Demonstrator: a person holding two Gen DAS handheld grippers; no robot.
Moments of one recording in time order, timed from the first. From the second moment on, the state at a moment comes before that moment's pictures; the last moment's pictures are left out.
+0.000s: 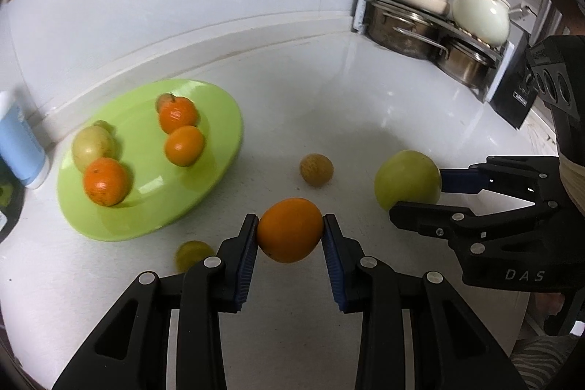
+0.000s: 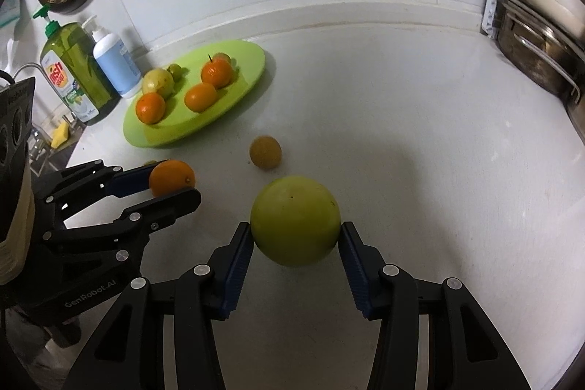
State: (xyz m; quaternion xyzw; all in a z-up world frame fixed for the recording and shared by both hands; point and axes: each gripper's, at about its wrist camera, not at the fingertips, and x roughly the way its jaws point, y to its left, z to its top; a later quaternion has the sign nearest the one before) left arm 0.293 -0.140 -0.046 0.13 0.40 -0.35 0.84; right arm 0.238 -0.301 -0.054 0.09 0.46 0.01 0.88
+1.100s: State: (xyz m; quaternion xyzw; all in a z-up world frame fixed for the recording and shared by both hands) left arm 0.415 -0.081 0.009 0.10 0.36 -0.26 0.89; right arm 0.392 -0.231 0.009 0.00 0.39 0.12 0.91
